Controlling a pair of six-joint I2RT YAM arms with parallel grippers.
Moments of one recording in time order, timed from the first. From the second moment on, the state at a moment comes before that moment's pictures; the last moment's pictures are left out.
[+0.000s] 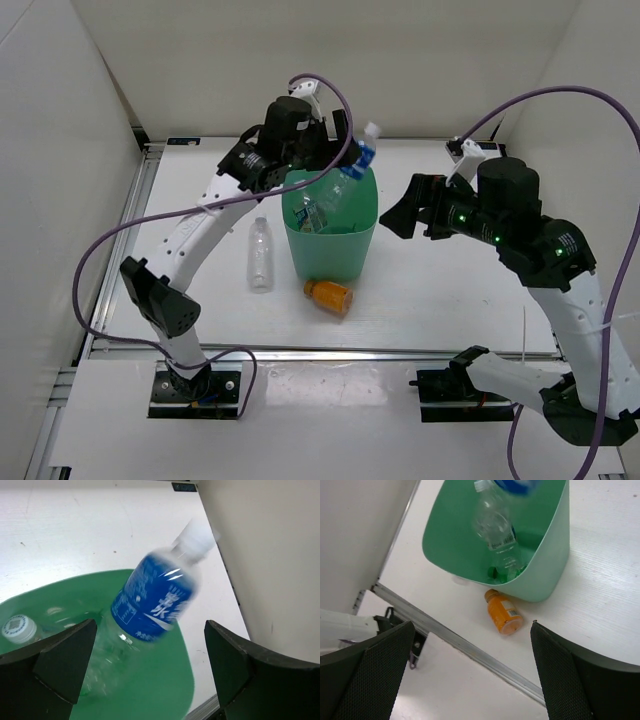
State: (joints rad) left arm -0.67 1.76 1.99 -0.63 -0.02 -0.55; right arm 0.57 1.05 1.59 -0.98 -0.18 0.46
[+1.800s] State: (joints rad) left arm -0.69 0.83 1.36 -1.14 -0.61 -0.76; right arm 1.30 1.75 1.04 -0.60 0.75 0.24
